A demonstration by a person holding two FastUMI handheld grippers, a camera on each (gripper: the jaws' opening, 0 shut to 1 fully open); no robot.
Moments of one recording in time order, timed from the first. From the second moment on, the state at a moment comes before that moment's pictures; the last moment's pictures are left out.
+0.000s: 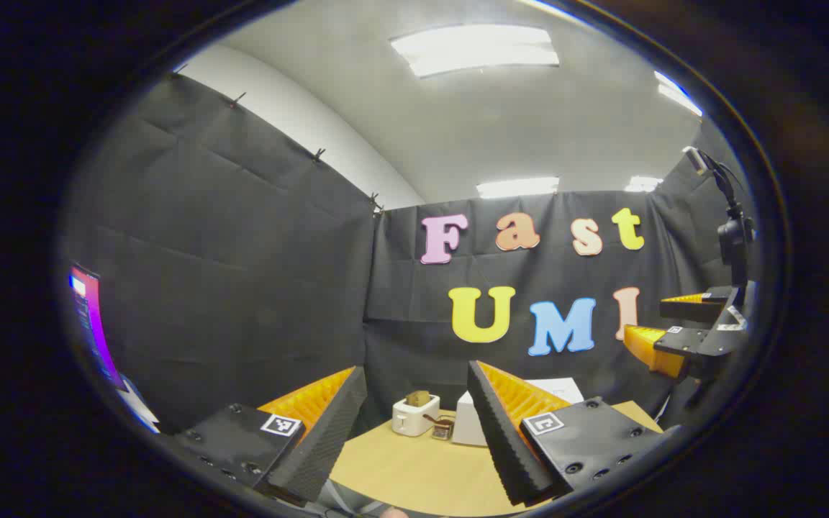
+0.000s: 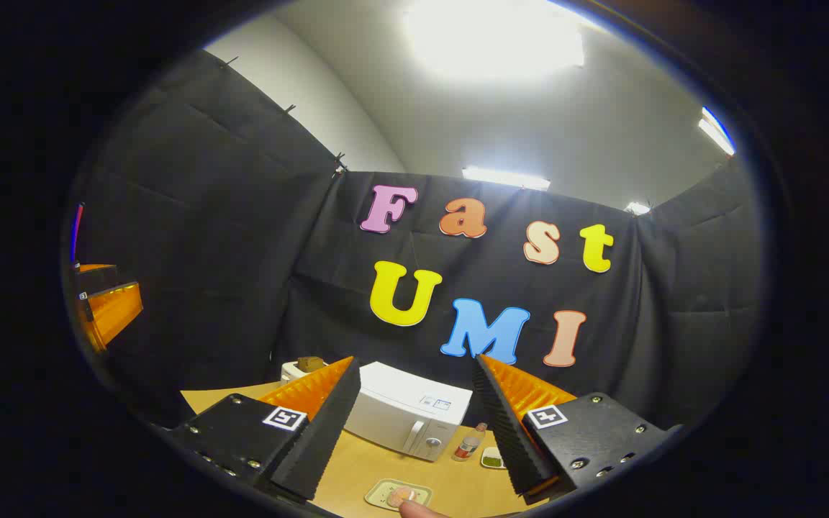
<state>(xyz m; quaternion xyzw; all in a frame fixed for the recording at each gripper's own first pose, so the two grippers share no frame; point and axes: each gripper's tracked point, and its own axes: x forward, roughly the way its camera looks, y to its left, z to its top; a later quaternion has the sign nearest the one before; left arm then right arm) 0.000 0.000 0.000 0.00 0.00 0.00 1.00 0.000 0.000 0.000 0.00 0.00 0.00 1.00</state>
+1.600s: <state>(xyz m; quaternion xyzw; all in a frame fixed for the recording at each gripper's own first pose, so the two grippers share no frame) 0.029 -0.053 -0.054 0.00 0.04 -0.02 1.00 0.013 -0.033 -0.043 0.05 0.04 0.04 1.00</state>
